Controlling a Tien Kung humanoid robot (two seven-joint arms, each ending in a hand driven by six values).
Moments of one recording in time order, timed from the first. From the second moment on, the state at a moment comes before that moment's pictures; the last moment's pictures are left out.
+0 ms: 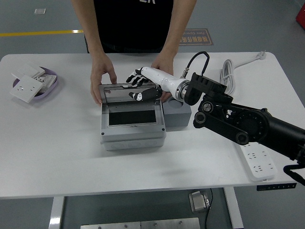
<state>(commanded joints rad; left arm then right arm) 0.01 0.27 -0.23 -0.26 0.25 0.07 0.15 0.93 -0.25 0.41 1.20 -1.38 -0.05 -0.18</state>
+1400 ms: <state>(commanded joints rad) 0.05 0.24 -0.25 -0.25 0.26 0.08 0.16 0.44 -0.39 0.96 1.46 -1.38 -0.10 -0.11</state>
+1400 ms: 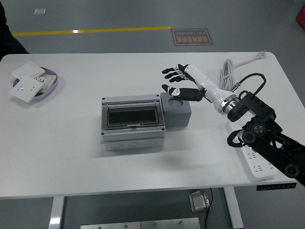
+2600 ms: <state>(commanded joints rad) 0.06 0.22 -0.24 -0.24 0.24 0.07 0.15 0.26 -0.36 1.40 1.41 -1.12 -0.13 0.06</state>
